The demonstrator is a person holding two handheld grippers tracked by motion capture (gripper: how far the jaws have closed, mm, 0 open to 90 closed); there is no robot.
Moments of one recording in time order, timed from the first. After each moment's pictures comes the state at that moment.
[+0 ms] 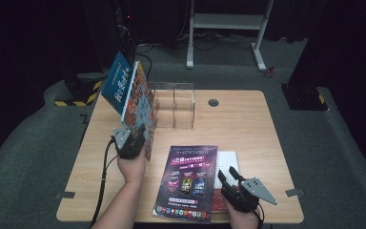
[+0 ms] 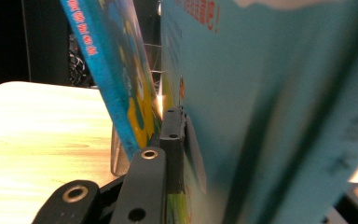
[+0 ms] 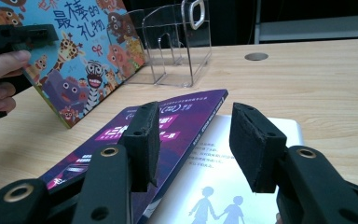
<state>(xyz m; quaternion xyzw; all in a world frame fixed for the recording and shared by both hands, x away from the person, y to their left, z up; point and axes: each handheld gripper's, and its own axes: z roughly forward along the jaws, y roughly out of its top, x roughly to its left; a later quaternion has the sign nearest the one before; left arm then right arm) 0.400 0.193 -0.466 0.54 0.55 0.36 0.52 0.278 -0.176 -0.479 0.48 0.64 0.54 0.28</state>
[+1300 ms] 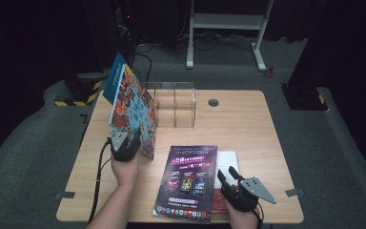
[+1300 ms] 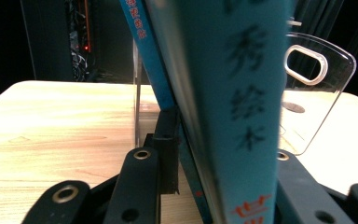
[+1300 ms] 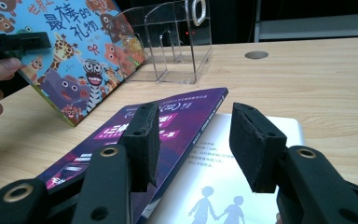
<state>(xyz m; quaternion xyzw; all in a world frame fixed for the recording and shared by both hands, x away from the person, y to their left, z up) 0.395 0.207 -0.473 0.57 0.54 0.37 0.50 0.279 -0.175 -0.480 0.48 0.64 0.53 0.27</state>
